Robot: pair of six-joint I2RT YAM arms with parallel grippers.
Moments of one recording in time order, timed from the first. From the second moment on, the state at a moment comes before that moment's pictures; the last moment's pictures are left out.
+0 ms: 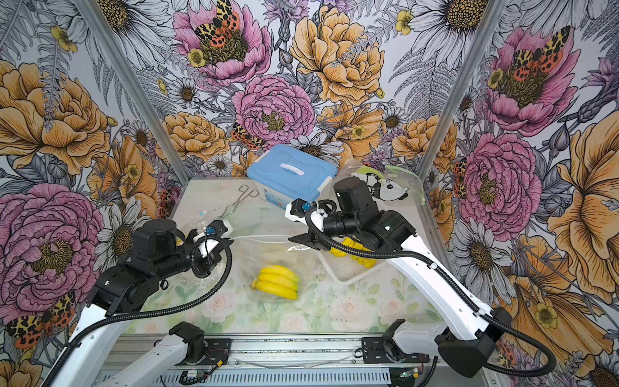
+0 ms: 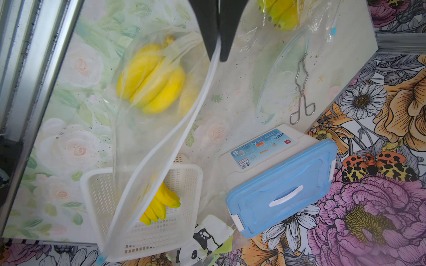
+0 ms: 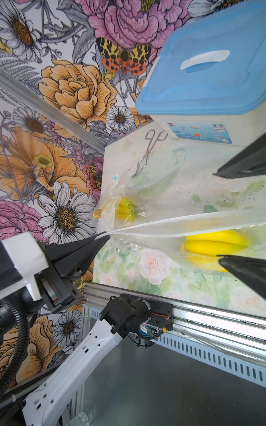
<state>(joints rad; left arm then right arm) -0.39 0.76 1.11 -0.94 0.26 0.52 0.70 1.30 1.52 -0.81 -0.60 -0.58</state>
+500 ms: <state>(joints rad) -0.40 0.74 1.11 -0.94 0.25 0.52 0.73 1.49 1.62 -0.81 -0.61 -0.61</state>
